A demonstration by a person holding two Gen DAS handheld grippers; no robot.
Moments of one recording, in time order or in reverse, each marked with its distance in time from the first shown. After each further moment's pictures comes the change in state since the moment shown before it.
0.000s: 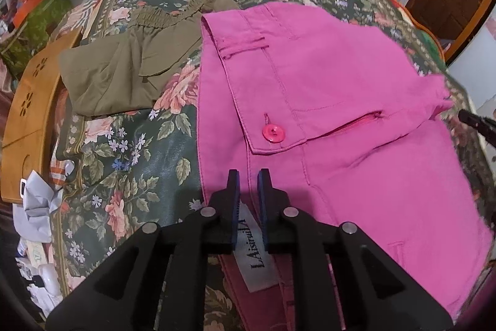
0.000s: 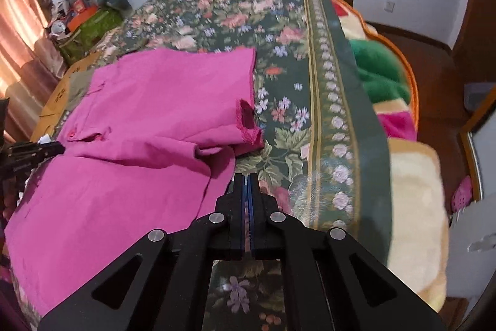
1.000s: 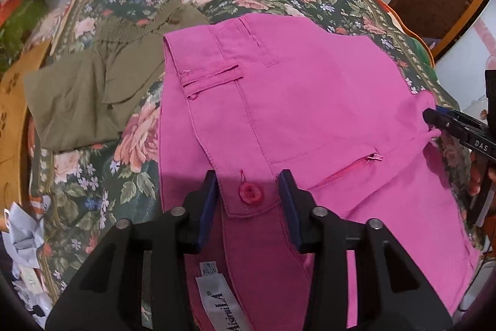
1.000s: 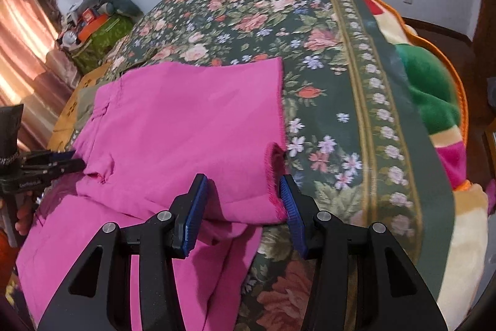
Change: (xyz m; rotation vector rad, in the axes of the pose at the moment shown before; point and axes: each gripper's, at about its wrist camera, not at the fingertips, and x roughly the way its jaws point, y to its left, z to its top) left arm 0.031 -0.014 0.043 0.046 0.008 -0.064; right arm 0.055 0.006 0.031 0.021 0.017 0.117
